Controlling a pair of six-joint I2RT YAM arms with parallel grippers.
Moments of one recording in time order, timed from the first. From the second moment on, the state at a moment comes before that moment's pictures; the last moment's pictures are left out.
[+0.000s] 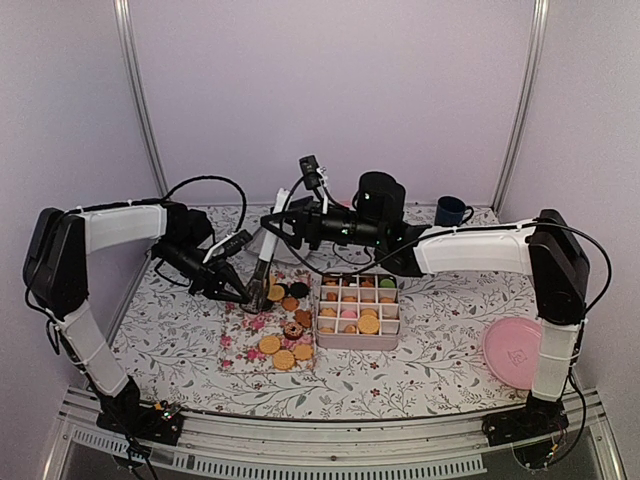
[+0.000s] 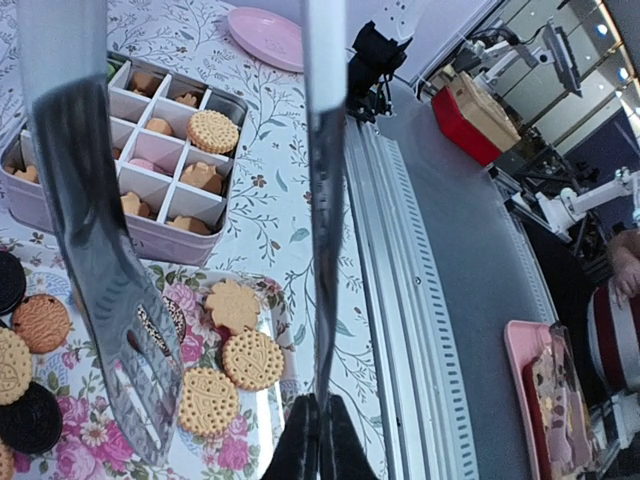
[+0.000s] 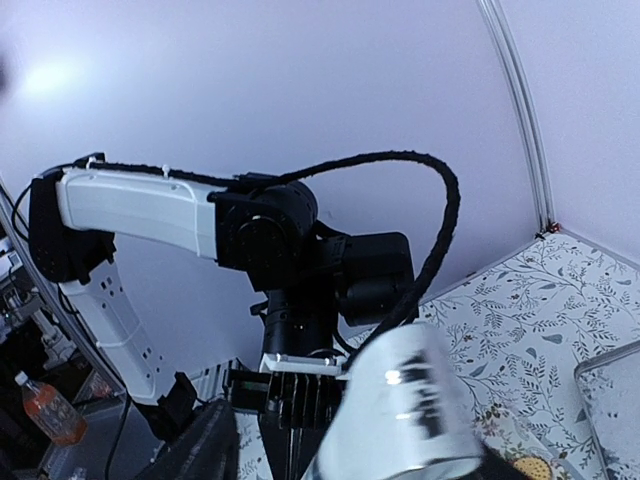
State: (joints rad) left arm -0.32 1.73 1.22 -1.18 1.14 1.12; right arm 0.91 1.95 1.43 0.61 -0.51 0.42
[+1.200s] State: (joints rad) left arm -0.39 1.69 1.29 -1.15 0.98 0.97; right arm 0.83 2.03 1.40 0.72 -0.88 0.56
